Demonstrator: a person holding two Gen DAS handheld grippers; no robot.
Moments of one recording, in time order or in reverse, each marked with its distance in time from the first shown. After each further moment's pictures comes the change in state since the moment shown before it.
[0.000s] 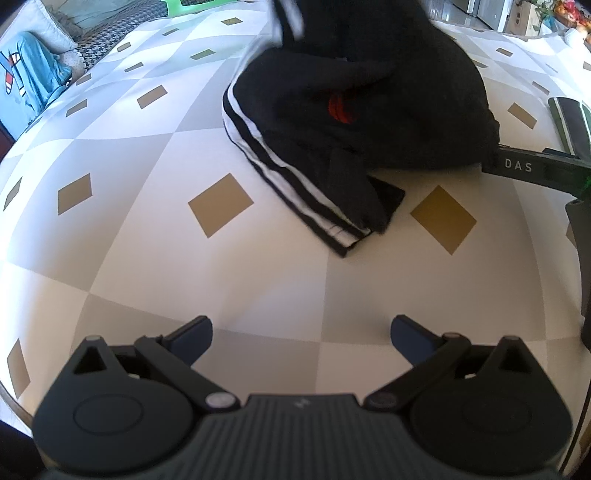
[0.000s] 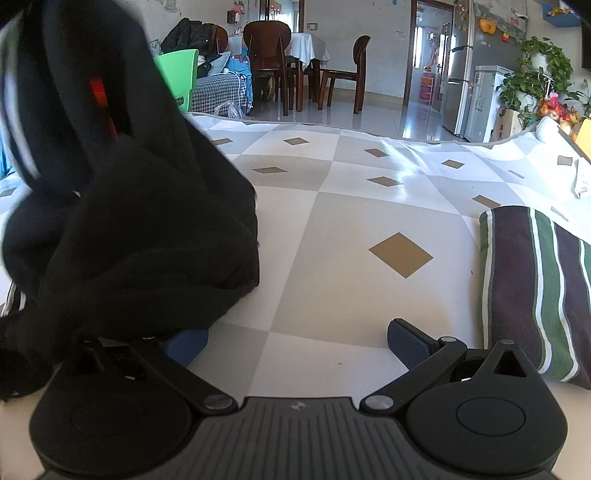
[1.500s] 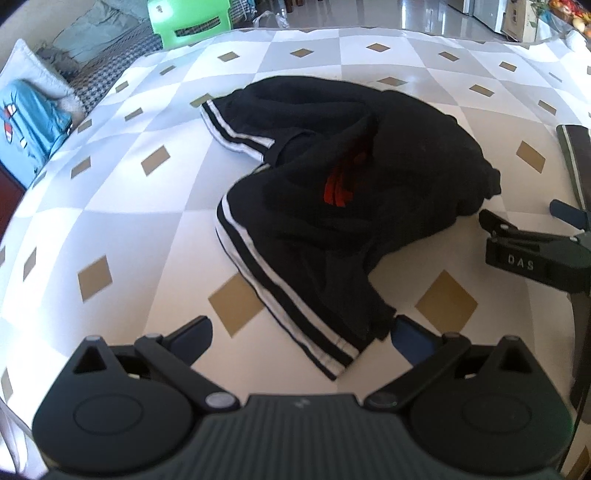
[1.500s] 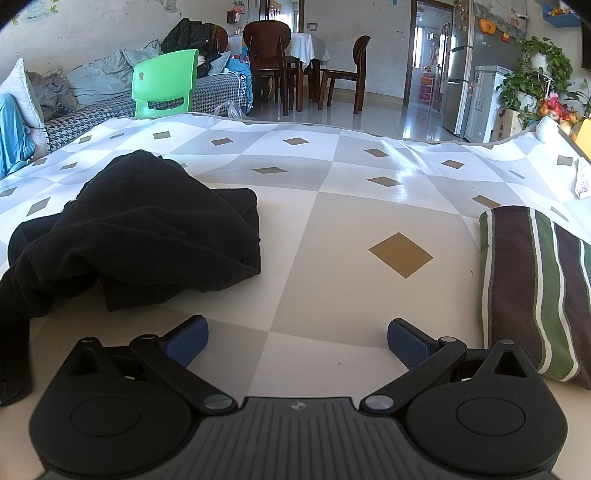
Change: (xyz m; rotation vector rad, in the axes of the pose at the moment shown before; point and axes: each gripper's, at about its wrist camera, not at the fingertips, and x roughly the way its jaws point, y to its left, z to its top) left arm -0.018 -0.005 0.075 0.067 -0.037 0.059; right arm 0.002 0.001 0.000 0.000 0.000 0.000
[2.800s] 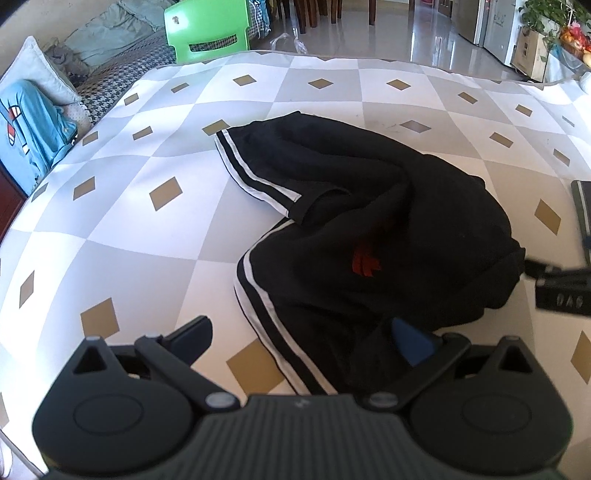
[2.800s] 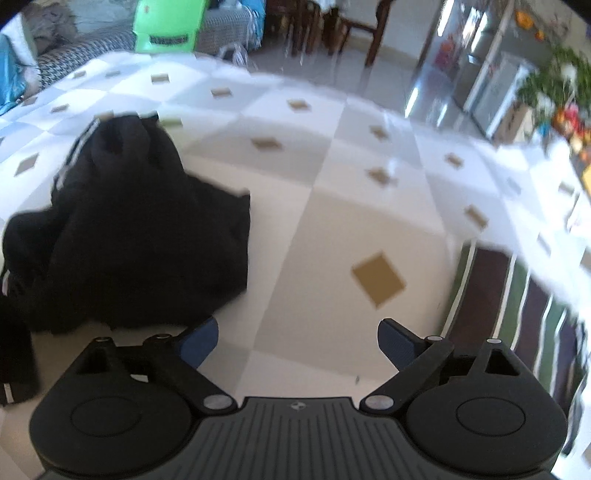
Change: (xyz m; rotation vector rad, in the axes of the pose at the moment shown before) left arm 0.012 0.030 0.034 -0.077 -0.064 -0.025; right arm -0.015 0.011 0.070 -0.166 0.209 -0.070
